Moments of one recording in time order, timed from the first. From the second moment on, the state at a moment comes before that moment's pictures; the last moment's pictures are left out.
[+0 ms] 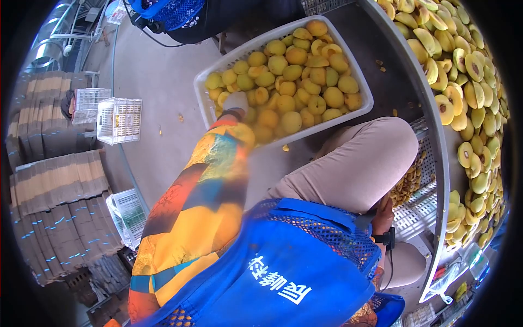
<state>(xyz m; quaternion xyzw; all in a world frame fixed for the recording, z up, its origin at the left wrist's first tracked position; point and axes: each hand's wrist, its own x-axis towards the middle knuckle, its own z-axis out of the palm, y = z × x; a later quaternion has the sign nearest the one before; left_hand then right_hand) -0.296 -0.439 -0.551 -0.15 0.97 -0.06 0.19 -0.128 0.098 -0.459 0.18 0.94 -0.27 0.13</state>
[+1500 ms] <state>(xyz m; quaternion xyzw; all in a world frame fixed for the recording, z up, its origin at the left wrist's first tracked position) -0.290 -0.507 -0.514 -0.29 0.87 0.37 -0.17 -0.110 0.104 -0.441 0.07 0.97 -0.22 -0.02</state>
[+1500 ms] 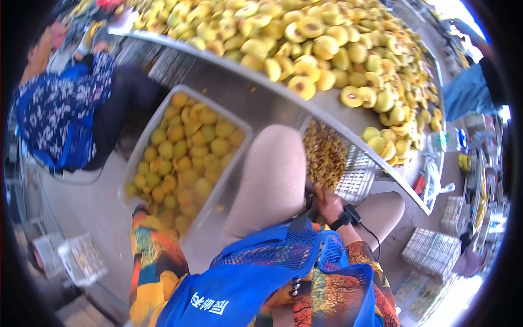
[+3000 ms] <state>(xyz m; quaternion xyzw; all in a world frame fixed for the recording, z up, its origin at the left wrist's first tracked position) -0.387 0.195 -0.332 0.34 0.93 0.09 0.11 -0.074 0.200 -0.314 0.34 0.71 -0.58 -0.19</state>
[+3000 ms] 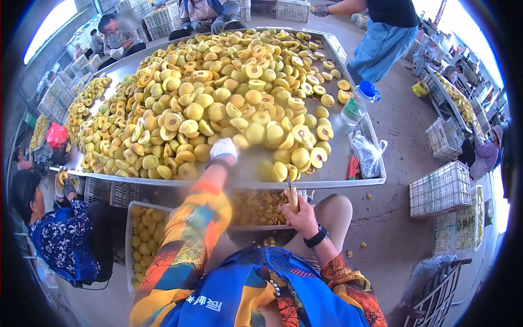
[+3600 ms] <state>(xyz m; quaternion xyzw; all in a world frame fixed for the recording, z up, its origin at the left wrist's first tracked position) -0.286 0.114 -0.255 0.15 0.54 0.77 0.32 -0.180 0.193 -0.270 0.24 0.56 -0.76 -0.24</state>
